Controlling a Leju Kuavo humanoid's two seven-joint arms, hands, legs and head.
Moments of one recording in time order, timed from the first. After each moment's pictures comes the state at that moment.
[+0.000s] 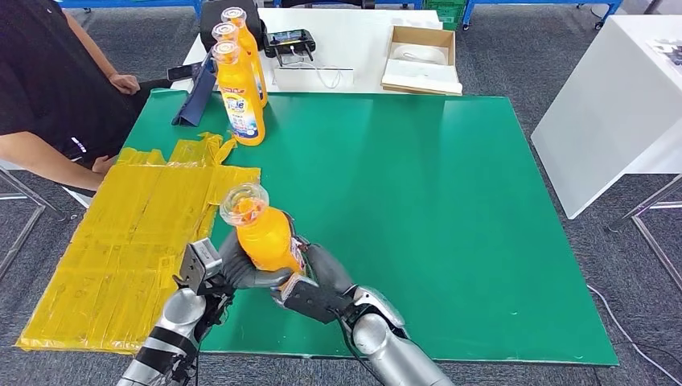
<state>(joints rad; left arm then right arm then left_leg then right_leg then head) -0.17 -0.05 -0.18 -1.37 -0.12 -0.31 -0.60 -0.37 0.28 0.64 -0.90 0.41 -0.06 -0.36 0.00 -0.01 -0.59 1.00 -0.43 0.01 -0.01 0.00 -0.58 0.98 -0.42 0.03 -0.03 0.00</state>
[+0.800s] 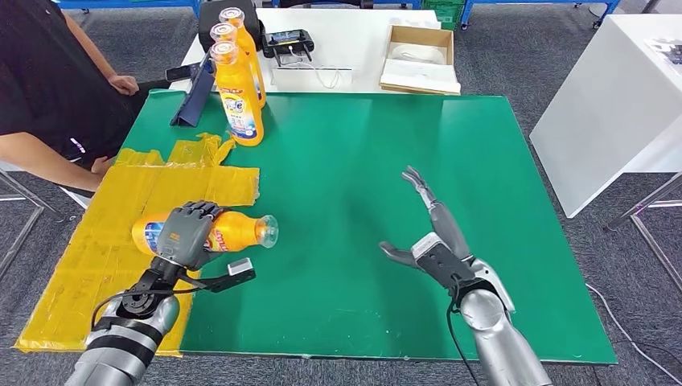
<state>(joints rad) -0.25 0.15 -0.12 -1.11 -1.36 0.57 -0.28 -0.30 -0.01 0.34 -1.30 0.33 0.02 -0.38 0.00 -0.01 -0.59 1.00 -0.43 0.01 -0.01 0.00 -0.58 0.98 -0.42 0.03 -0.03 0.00</state>
